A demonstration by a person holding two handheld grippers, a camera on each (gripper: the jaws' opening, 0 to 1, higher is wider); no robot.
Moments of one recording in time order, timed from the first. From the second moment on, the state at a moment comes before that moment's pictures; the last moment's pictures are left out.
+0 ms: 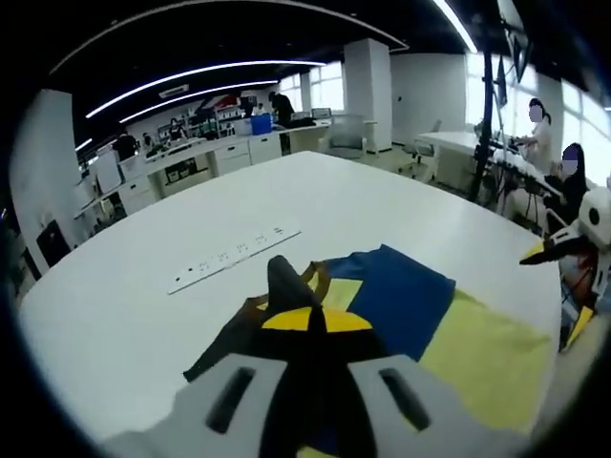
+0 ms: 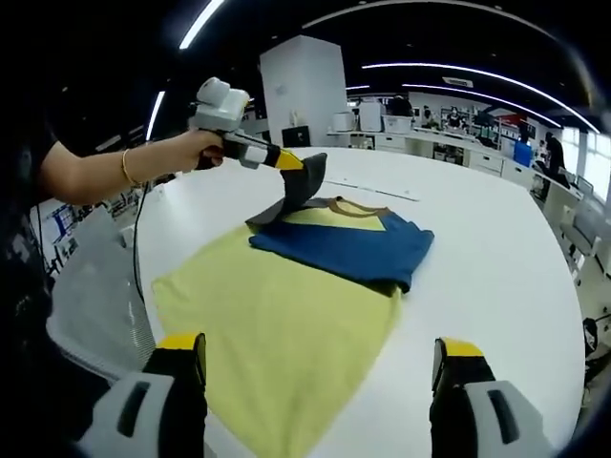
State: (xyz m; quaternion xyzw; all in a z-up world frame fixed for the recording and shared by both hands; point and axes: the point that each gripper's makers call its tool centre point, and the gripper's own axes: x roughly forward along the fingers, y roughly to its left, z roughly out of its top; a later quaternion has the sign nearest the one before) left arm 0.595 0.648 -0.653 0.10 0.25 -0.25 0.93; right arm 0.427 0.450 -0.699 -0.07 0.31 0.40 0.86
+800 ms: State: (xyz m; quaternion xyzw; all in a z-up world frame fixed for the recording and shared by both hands) left arm 0.557 0.597 -0.706 0.11 0.30 -0.31 0.90; right arm 0.422 0.450 -0.710 -0.07 0.32 0.39 0.86
